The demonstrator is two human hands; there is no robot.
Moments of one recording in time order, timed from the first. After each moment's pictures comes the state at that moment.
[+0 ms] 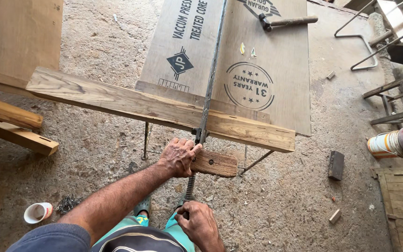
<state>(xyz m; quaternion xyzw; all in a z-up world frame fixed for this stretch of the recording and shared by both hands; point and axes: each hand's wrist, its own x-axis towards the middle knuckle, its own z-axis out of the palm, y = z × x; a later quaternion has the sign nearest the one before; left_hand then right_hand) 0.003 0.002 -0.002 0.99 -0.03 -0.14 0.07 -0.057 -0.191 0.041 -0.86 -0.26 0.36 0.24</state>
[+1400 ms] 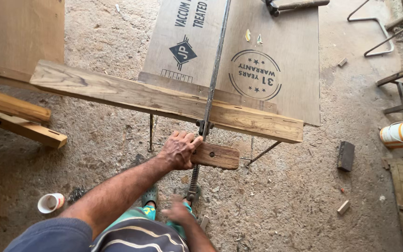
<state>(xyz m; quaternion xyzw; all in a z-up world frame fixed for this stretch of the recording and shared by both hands) -0.005 0.009 -0.022 0.99 -0.02 -0.12 0.12 -0.108 -0.177 -0.239 -0.79 -0.21 0.56 0.16</state>
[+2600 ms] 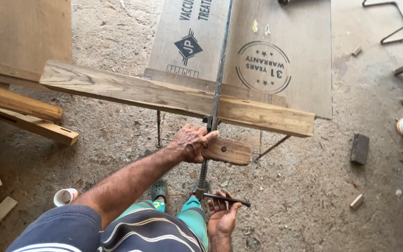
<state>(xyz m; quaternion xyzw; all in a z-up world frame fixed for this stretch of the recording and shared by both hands) 0.014 0.012 -0.025 0.98 -0.07 -0.12 0.12 -0.098 -0.251 -0.136 -0.44 0.34 0.16 0.82</state>
